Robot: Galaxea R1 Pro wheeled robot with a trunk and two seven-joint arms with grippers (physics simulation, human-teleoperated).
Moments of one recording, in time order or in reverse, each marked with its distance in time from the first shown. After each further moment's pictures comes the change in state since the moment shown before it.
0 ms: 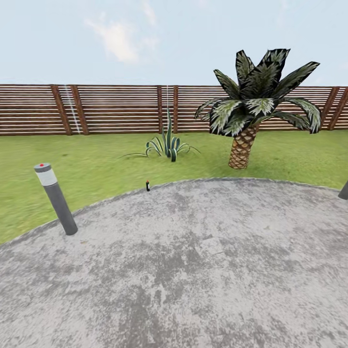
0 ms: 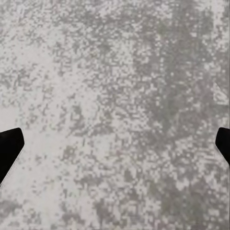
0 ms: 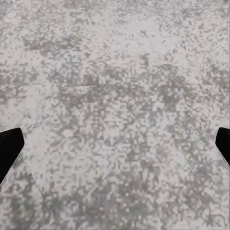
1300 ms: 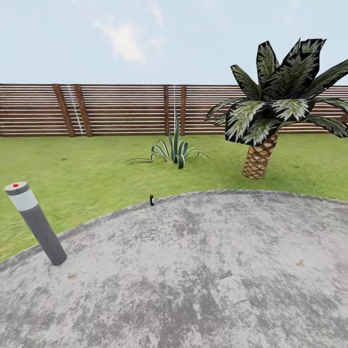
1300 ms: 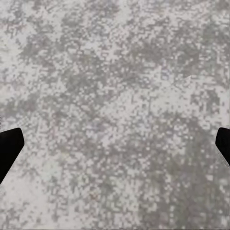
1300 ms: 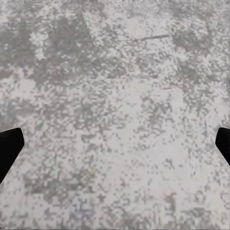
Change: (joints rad) left arm 0.000 0.000 0.000 0.000 0.000 0.000 0.000; right arm 0.000 0.000 0.000 -0.002 0.001 -0.001 -0.003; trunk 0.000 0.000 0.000
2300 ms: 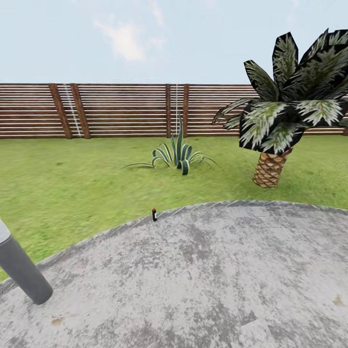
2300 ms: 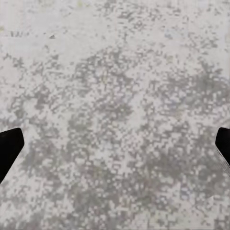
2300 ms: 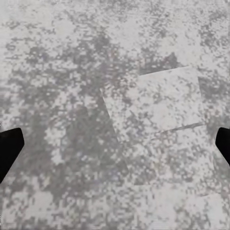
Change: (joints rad) left arm 0.000 0.000 -0.001 0.000 0.000 0.000 0.000; right arm 0.000 0.001 0.001 -0.001 -0.003 0.002 0.005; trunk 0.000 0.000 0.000
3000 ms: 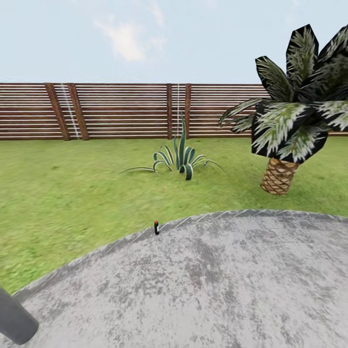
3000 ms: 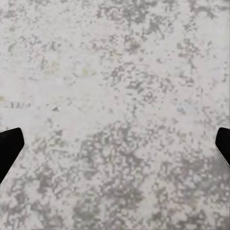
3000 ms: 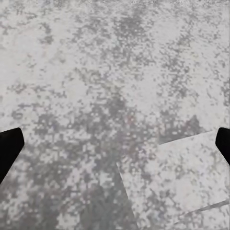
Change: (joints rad) left arm 0.000 0.000 -0.001 0.000 0.000 0.000 0.000; right arm 0.000 0.000 0.000 0.000 0.000 0.000 -0.001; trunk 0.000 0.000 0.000
